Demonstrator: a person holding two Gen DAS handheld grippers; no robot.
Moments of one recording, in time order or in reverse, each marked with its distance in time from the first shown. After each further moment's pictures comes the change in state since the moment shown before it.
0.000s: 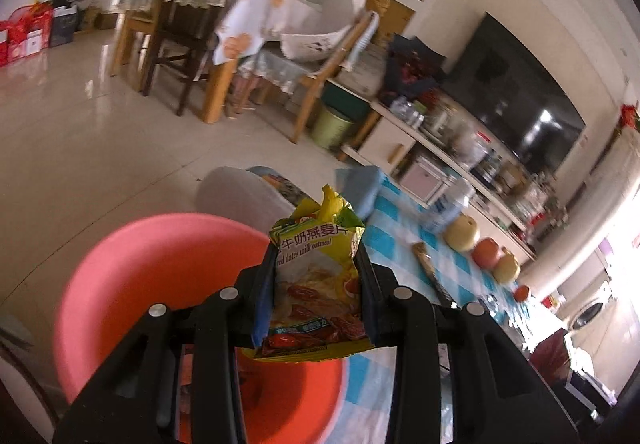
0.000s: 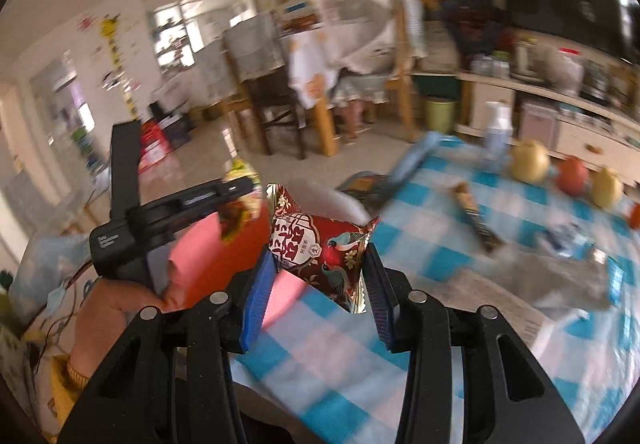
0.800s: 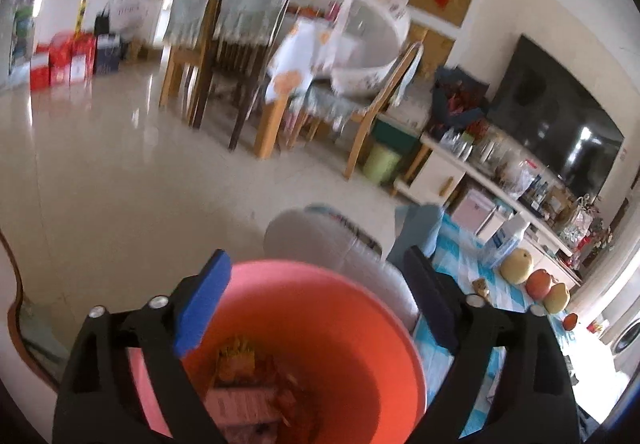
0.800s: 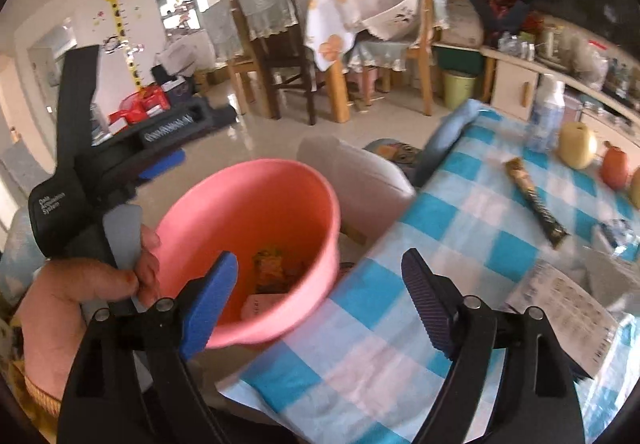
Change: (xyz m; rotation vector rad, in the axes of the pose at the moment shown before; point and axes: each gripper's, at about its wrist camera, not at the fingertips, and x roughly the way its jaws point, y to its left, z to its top) left arm -0.008 0.027 0.012 0.030 -0.165 0.175; right arm 0.080 0.016 -0.019 -0.028 0.106 -0.019
